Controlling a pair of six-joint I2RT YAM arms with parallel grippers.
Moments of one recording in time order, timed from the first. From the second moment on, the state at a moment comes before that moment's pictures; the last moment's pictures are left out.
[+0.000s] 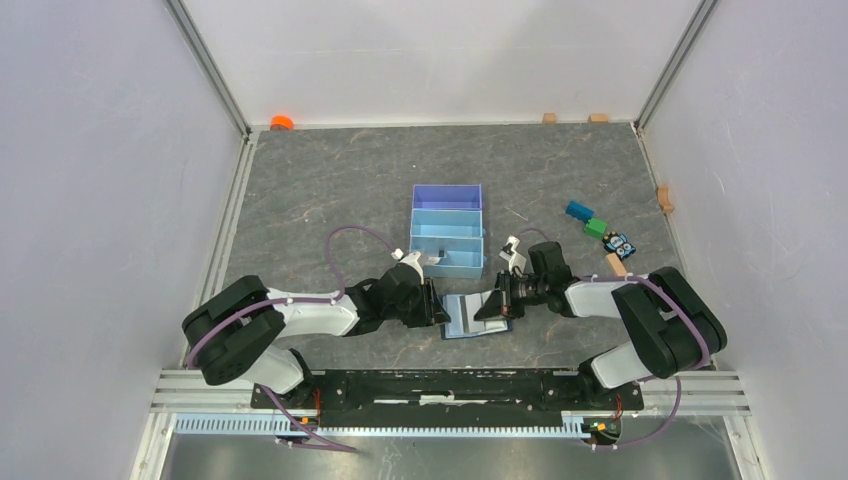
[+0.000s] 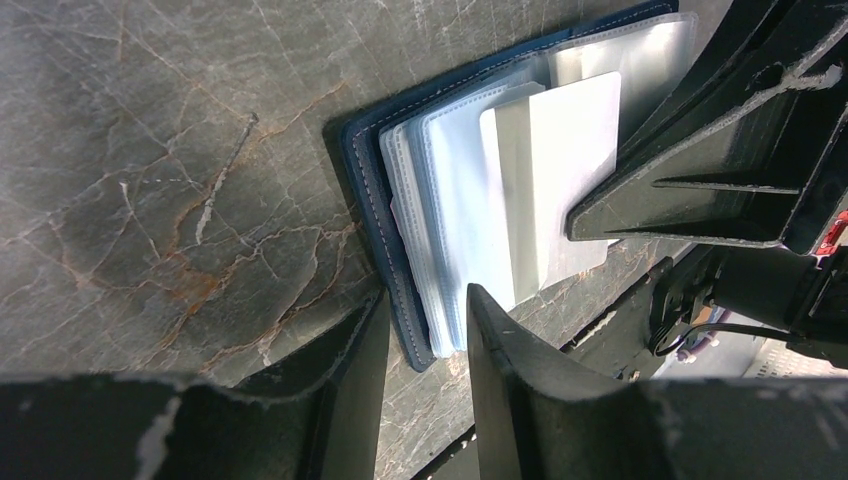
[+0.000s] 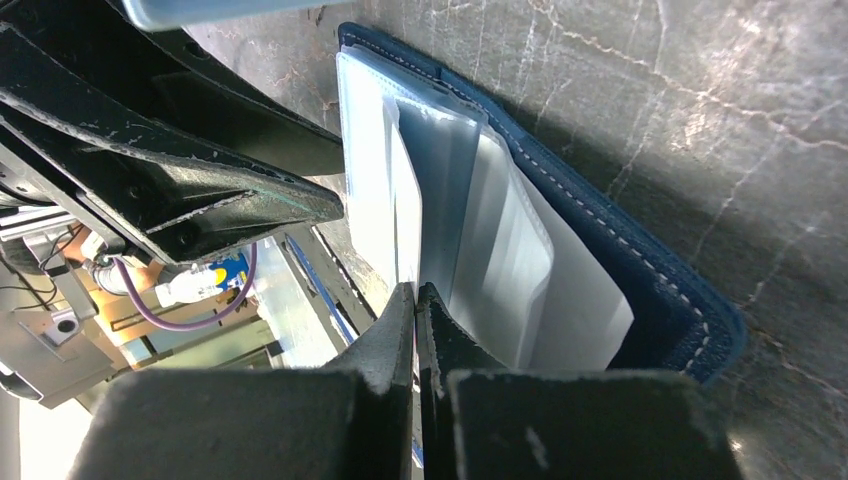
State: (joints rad) left arm -0.95 1.46 0.50 0.20 0.09 -0.95; right arm 0.41 1.48 0.36 0.22 -0.82 0.64
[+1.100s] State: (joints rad) left arm -0.95 1.43 0.50 0.15 0.08 -0.93; right arm 0.46 1.31 0.49 -0.11 -0.53 0.48
